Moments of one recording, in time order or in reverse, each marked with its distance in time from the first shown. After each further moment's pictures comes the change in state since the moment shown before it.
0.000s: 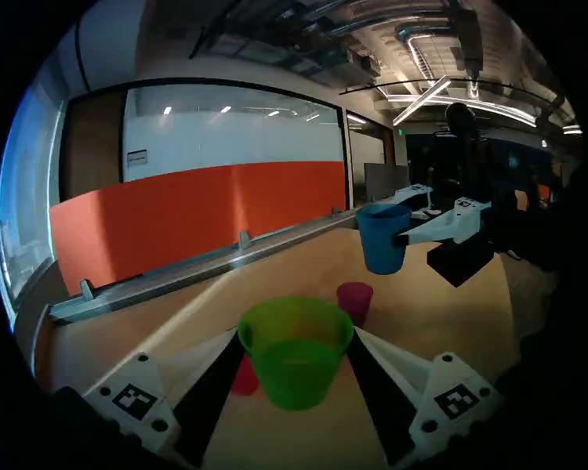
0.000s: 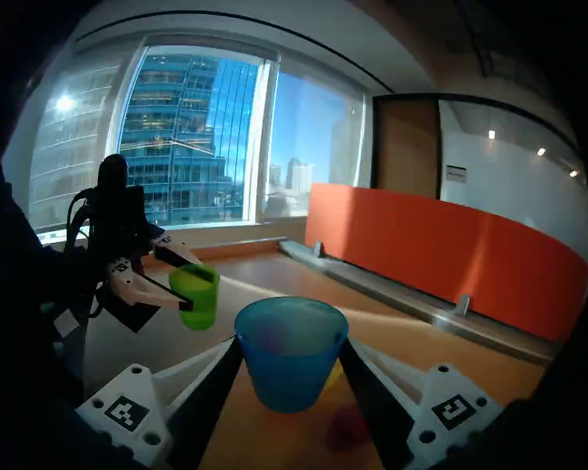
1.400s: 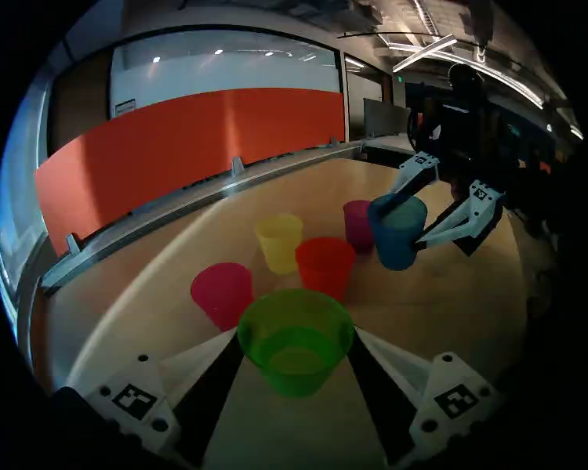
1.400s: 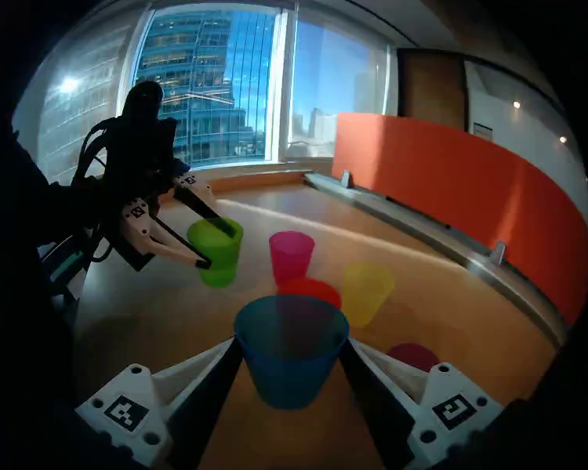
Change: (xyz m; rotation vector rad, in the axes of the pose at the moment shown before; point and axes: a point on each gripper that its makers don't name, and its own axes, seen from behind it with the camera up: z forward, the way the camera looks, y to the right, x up) left arm -0.099 -0.006 0.021 -0.031 -0.282 0.005; right arm -0.112 -0.022 0.029 0.108 -0.242 -0.012
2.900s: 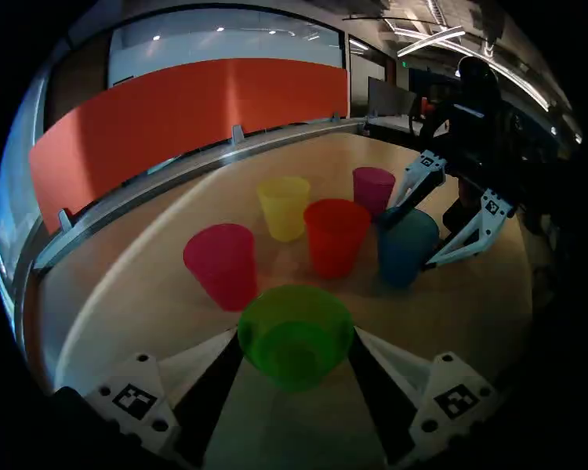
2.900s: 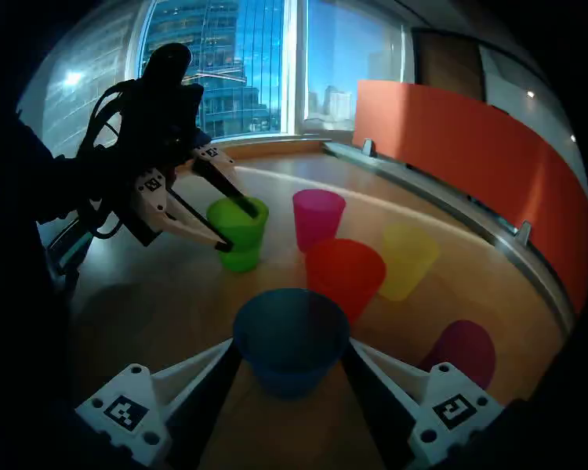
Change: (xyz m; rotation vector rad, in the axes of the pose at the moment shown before) left arm -0.040 -0.010 0.022 -0.019 -0.101 -0.028; right arm -0.043 -0.022 0.033 0.072 -0.108 -0.009
